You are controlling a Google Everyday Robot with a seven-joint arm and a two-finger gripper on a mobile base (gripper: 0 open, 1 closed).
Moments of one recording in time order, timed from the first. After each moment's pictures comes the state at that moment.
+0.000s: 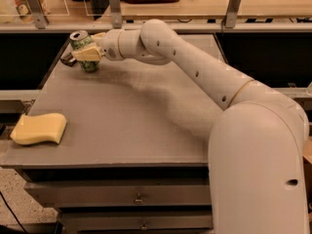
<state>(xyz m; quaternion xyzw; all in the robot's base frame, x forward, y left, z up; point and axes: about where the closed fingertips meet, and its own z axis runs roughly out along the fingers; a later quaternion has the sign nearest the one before) 0.767 0.215 0.882 -0.48 0.60 0.34 0.54</state>
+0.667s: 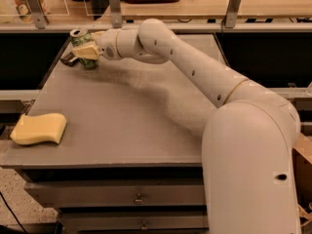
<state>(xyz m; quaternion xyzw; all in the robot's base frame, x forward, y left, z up) 0.771 0.224 0.881 -0.48 0.60 0.35 0.54</state>
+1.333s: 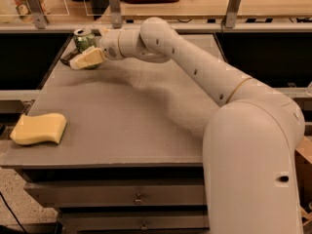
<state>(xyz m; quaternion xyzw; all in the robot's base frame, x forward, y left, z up) 0.769 0.215 0.880 -0.49 0.61 0.34 0.53</state>
